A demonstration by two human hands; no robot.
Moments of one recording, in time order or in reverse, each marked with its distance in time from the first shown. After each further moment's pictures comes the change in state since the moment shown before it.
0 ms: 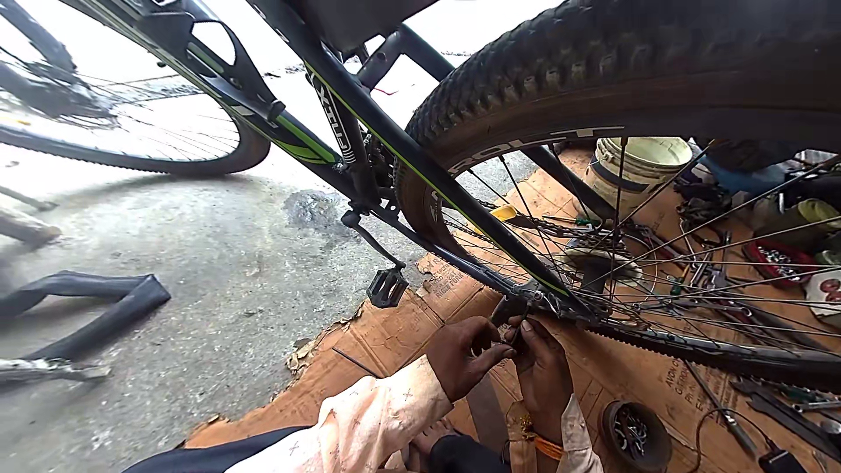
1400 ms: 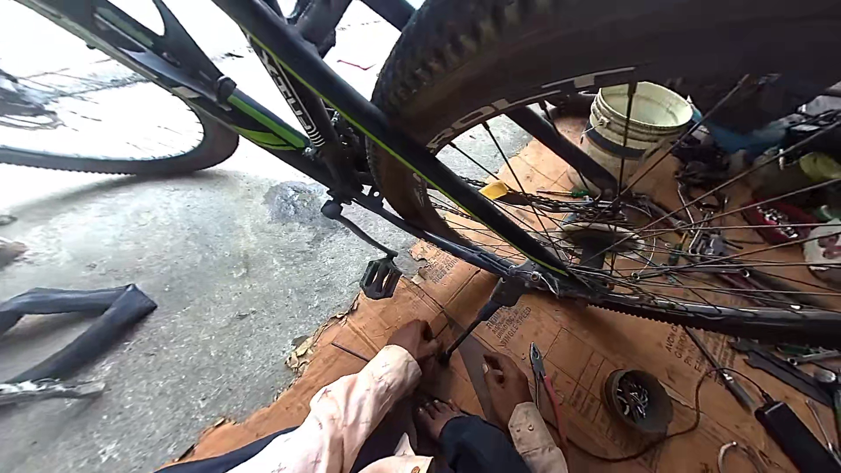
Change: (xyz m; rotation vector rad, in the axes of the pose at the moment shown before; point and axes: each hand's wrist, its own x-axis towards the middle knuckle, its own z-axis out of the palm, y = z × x) left_hand -0.014 -0.125 -0.023 0.475 -0.575 -0.763; right_hand -0.023 0.116 -0.070 -1.080 -0.152 0.052
